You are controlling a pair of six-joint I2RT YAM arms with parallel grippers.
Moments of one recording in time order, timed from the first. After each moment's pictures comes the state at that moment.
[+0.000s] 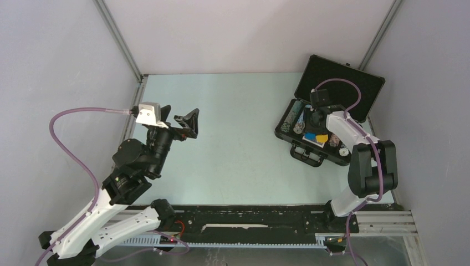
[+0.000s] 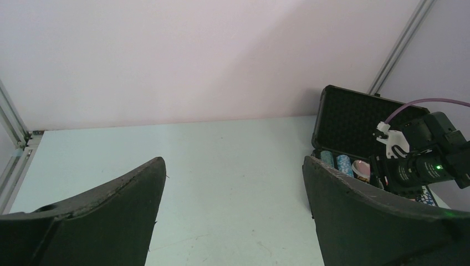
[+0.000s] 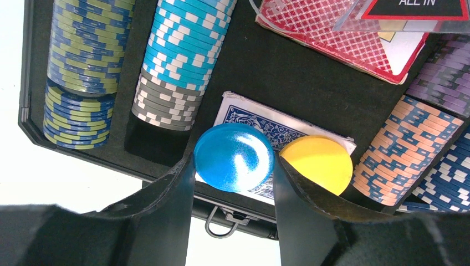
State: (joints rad) left arm -0.86 0.63 0.96 -0.12 -0.60 -0.05; right arm 0.14 1.61 1.14 -0.61 0.12 0.24
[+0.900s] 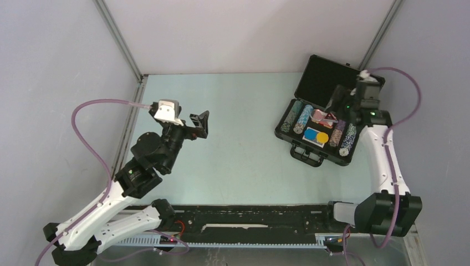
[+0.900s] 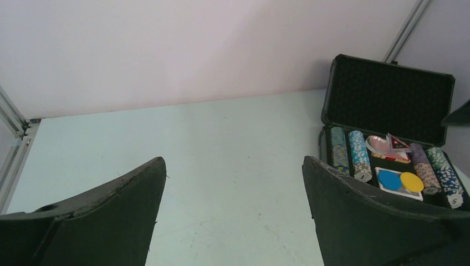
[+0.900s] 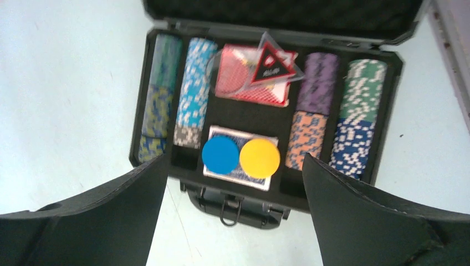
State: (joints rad) left arm -0.86 0.71 0.93 -0.11 -0.59 -0.05; right arm -0.06 1.26 1.23 -0.68 0.02 0.30
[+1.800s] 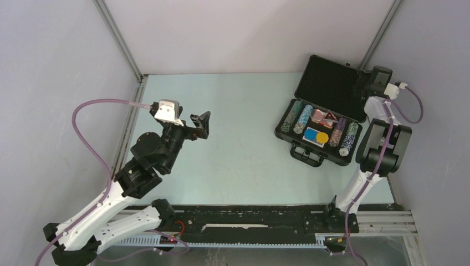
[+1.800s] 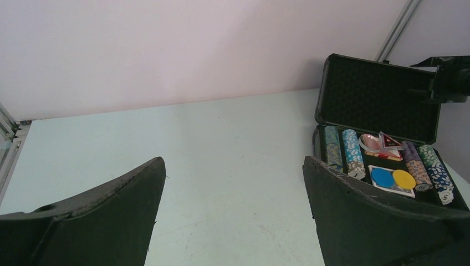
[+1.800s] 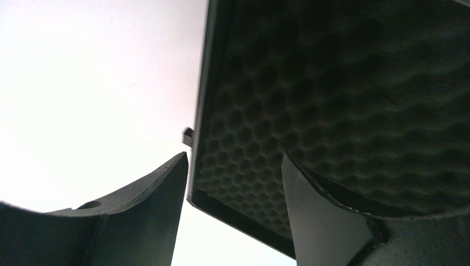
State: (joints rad) left arm -0.86 0.71 0.93 -0.12 -0.57 -0.06; right arm -0.35 1.88 1.44 -0.03 0.06 1.42
